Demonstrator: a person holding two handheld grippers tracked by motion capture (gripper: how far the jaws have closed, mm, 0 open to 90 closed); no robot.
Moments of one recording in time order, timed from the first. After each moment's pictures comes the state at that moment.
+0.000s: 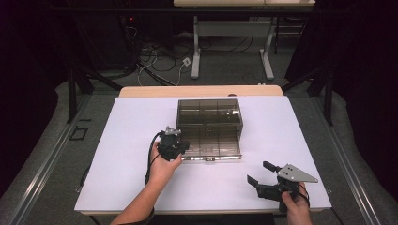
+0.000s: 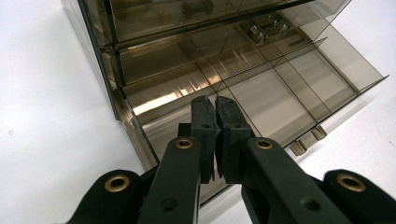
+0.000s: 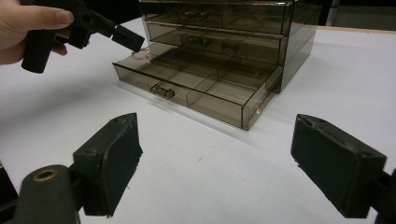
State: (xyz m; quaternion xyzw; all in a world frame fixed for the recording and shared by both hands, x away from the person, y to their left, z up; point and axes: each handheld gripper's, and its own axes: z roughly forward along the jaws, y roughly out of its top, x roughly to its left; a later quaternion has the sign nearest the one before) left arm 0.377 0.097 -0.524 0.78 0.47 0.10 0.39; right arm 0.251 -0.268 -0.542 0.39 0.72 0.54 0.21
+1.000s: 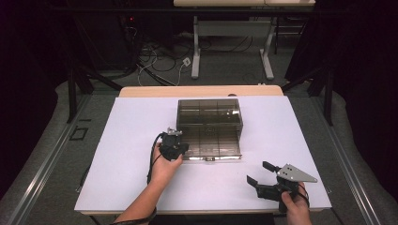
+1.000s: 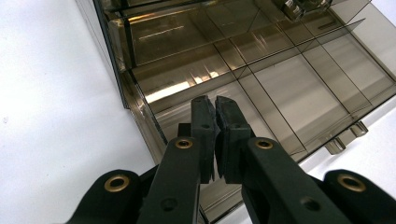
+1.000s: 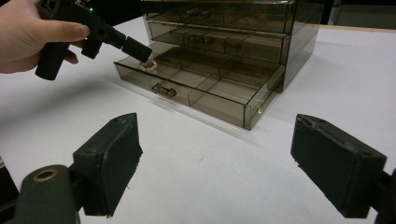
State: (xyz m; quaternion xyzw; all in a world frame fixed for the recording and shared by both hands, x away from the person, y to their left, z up) left arm 0.385 0.095 -0.540 0.79 0.48 0.10 0.37; right arm 0.251 -0.267 -0.543 0.39 0.72 0.54 0.21
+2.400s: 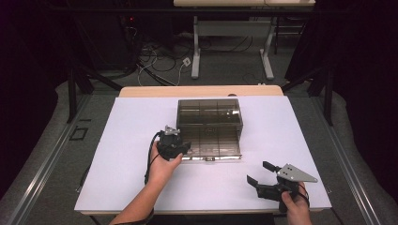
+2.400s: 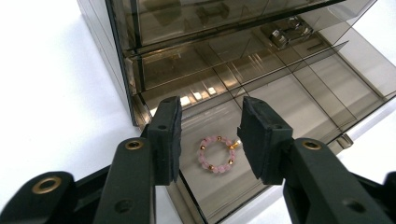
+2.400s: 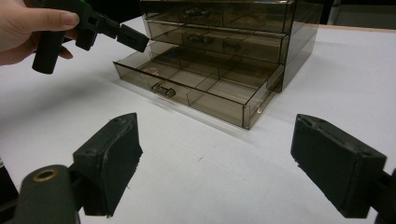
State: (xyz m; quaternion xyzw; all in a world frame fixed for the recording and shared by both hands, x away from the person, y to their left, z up) left arm 0.380 0.099 -0.529 0.78 0.48 0.12 0.40; right arm 0.251 -0.267 -0.543 0.39 0.72 0.54 0.21
